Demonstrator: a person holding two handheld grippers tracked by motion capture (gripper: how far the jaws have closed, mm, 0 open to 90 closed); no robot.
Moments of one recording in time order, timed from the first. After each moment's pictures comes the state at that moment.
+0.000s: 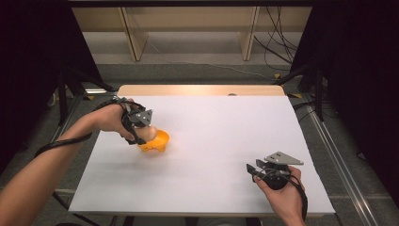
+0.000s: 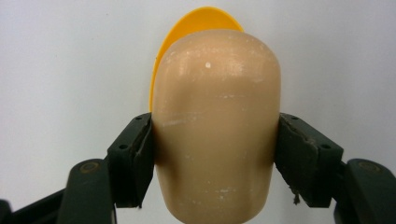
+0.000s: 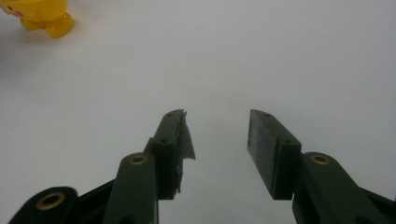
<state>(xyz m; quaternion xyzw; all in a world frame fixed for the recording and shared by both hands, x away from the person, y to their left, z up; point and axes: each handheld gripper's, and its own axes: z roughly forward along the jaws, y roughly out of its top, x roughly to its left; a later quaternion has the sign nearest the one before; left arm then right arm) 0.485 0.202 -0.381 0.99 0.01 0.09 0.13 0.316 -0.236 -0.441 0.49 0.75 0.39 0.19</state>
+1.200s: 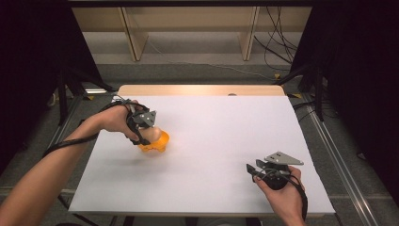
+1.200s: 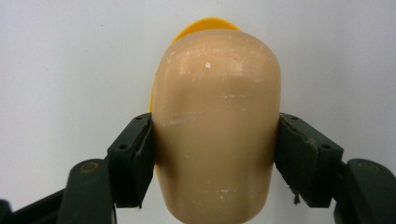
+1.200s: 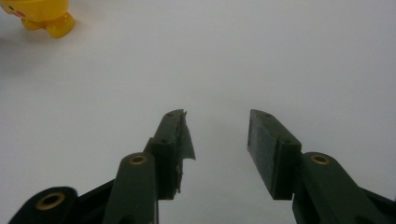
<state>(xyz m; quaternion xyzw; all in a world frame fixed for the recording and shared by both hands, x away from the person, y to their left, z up) 0.493 0.194 -0.396 0.99 0.01 0.08 0.15 0.316 -0.236 -0.441 0.49 0.75 0.39 0.19</state>
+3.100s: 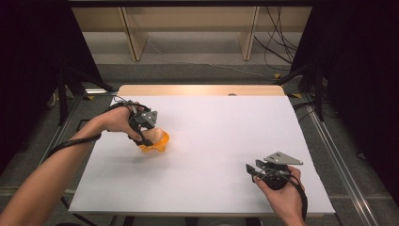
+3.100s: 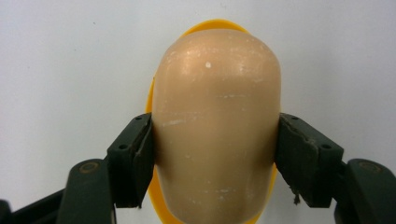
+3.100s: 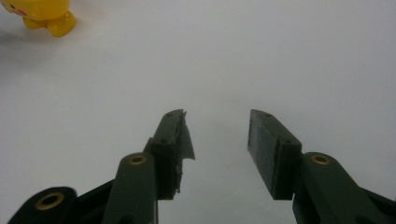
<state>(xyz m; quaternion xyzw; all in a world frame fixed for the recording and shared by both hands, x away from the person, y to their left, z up) 0.503 0.194 -0.411 0.98 0.03 0.06 0.17 0.316 -0.236 -0.441 0.49 0.75 0.39 0.19</state>
